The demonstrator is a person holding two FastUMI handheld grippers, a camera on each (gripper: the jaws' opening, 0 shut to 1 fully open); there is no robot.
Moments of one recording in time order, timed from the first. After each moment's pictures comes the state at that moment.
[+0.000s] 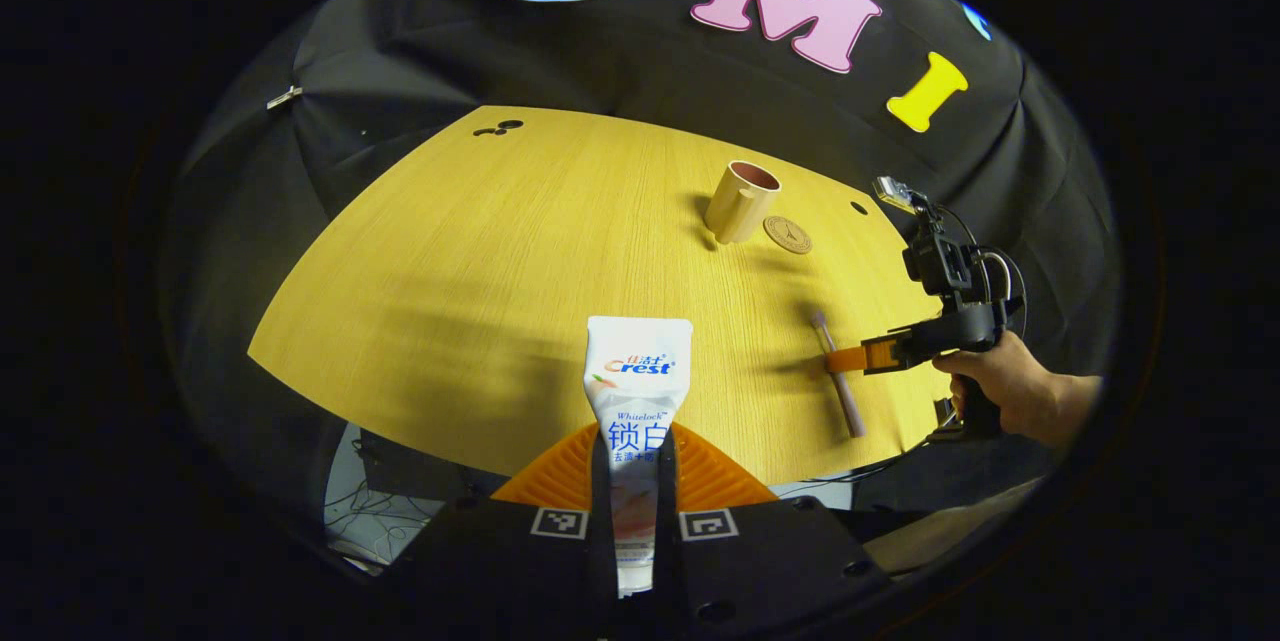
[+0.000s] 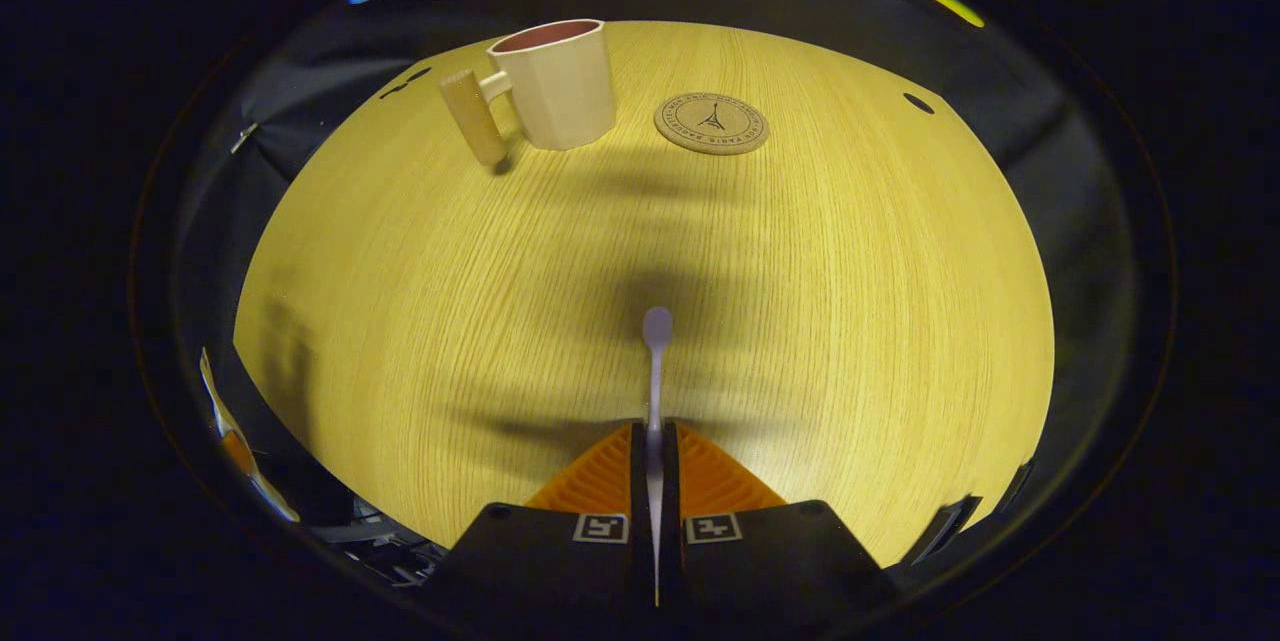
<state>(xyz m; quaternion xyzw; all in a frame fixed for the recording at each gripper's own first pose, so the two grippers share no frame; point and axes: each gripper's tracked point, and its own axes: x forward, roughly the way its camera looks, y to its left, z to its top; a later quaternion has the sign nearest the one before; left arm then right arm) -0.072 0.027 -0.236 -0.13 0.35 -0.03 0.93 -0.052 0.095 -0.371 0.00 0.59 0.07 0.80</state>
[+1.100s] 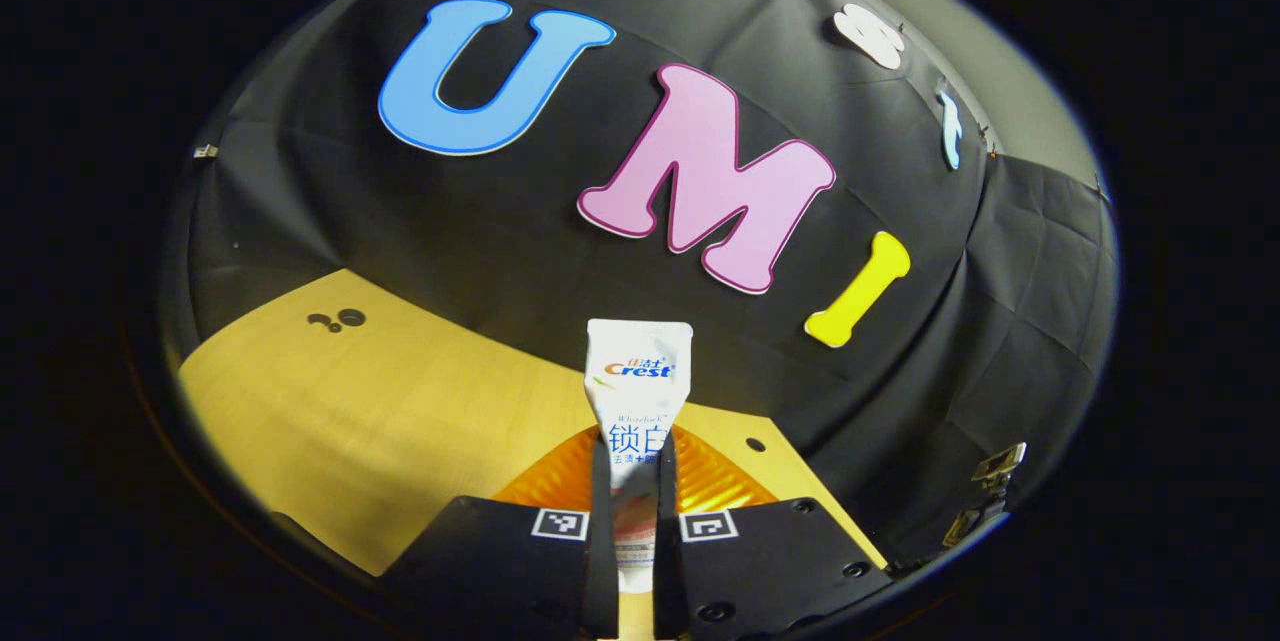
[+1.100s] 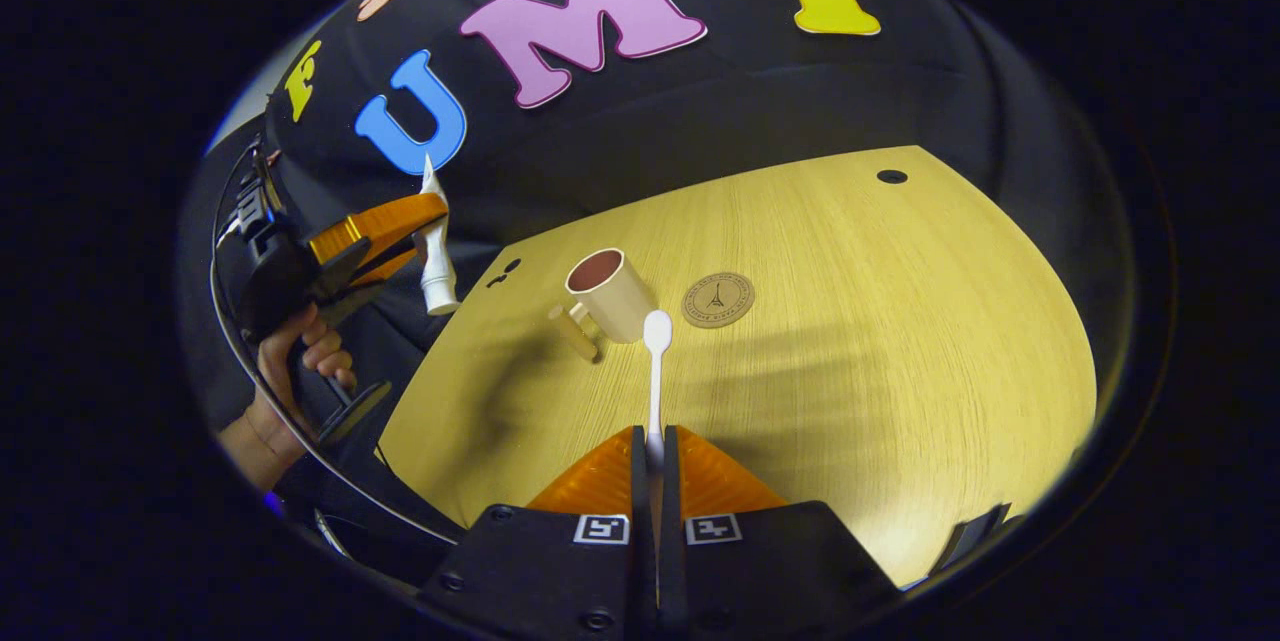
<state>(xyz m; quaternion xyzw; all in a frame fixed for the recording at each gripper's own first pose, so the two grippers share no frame) 0.193 -0.057 -0.025 -0.23 0.04 -0.14 0.96 -0.022 0.055 -0.237 0.21 0.38 0.13 0.89</state>
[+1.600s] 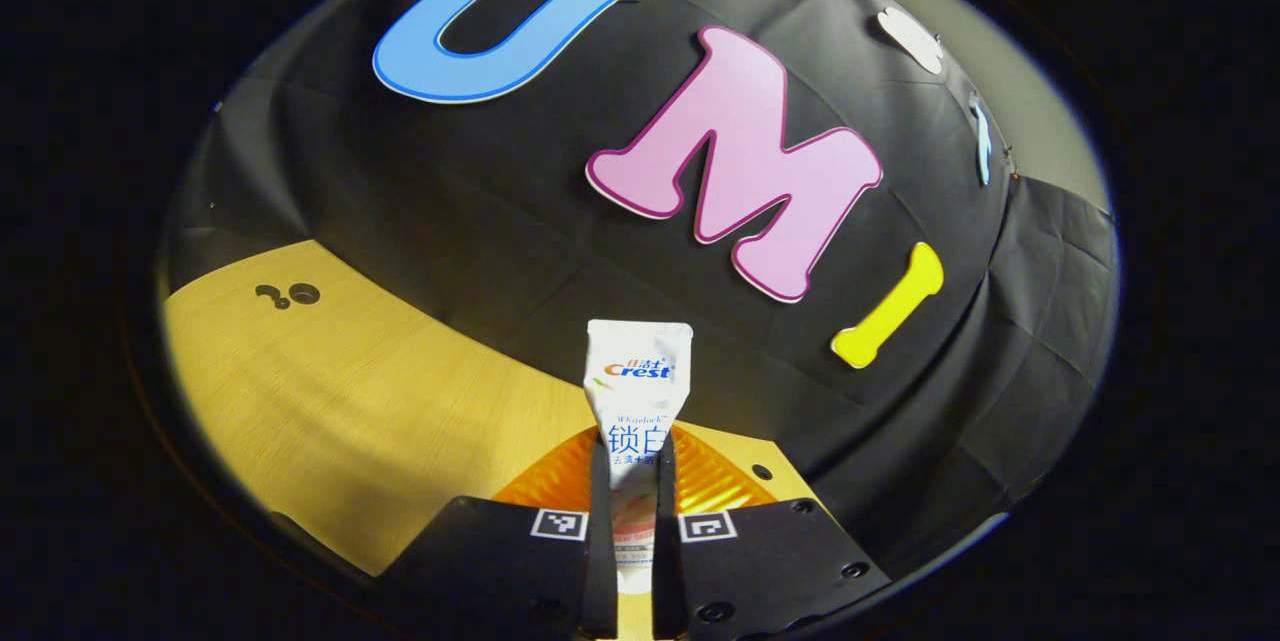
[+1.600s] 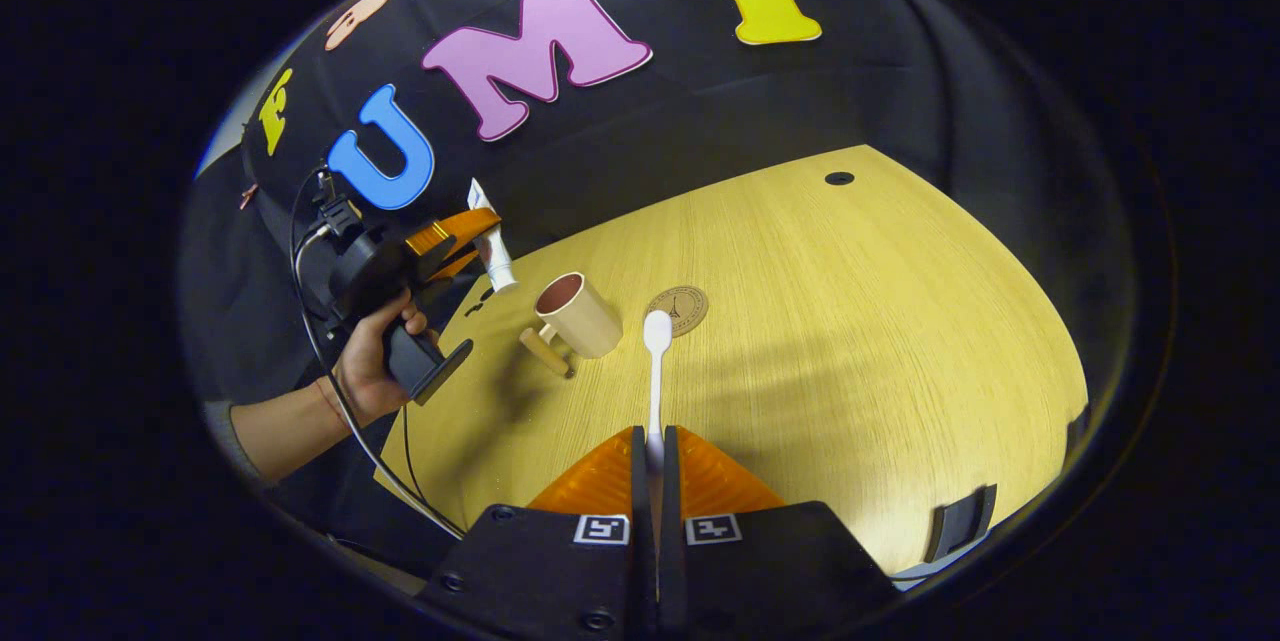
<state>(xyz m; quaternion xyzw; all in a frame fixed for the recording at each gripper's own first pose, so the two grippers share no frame) 0.300 -0.066 -0.061 -0.26 0.04 -0.13 0.96 -0.035 0.018 -0.232 0.23 0.37 0.08 0.90</state>
